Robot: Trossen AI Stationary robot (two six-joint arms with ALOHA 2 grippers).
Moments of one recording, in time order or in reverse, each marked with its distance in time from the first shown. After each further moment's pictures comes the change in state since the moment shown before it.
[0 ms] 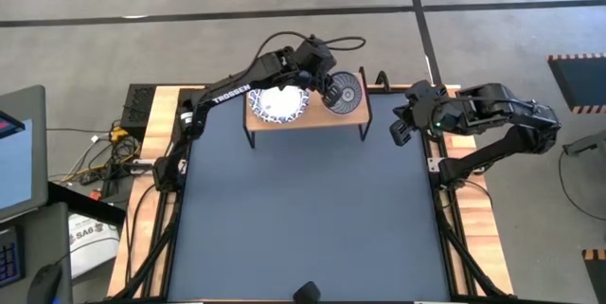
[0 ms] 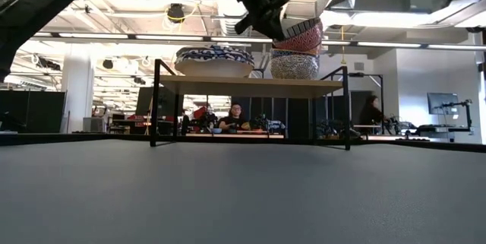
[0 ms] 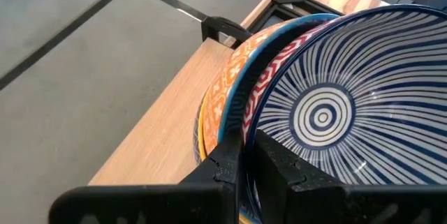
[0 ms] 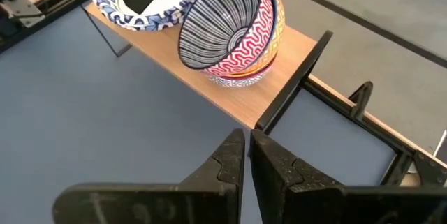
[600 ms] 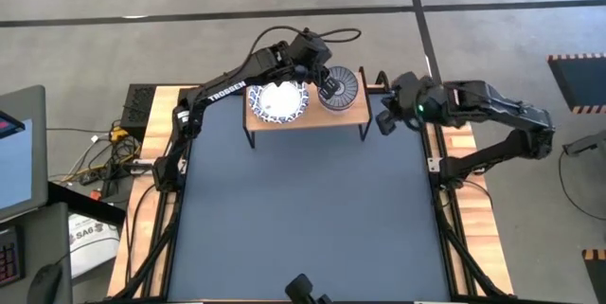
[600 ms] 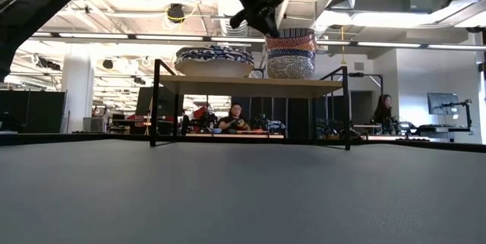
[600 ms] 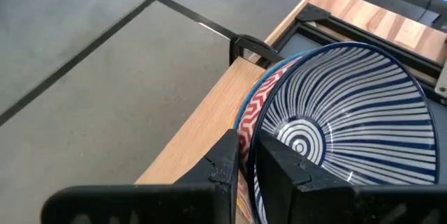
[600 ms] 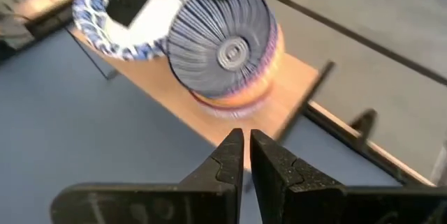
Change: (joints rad) left arm 0.027 -0.025 0.010 0.013 -0.070 0.031; right arm -0.200 0.011 -0.099 0.280 -0.075 -0.218
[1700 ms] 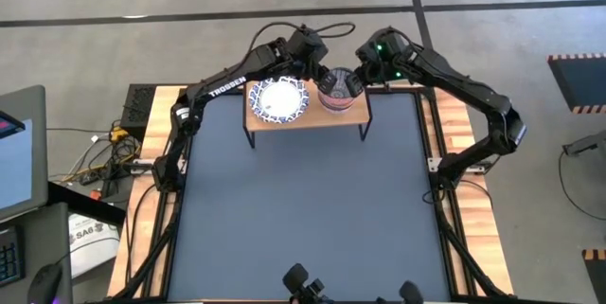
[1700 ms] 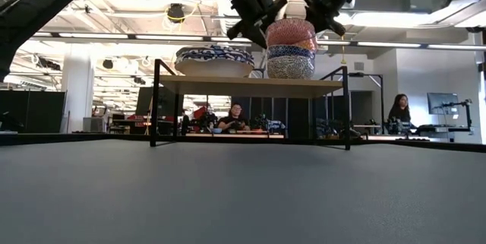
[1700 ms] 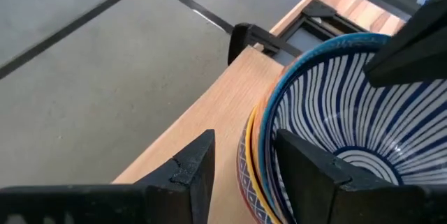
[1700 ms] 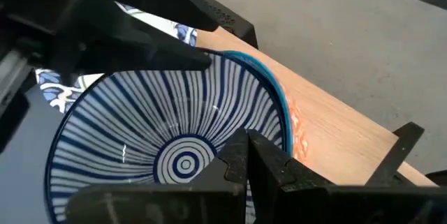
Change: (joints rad) left arm 0.055 -0.003 -0.068 0.037 0.082 -0.071; right arm -0.542 0.275 -0.067 0.434 -0.639 -0.301
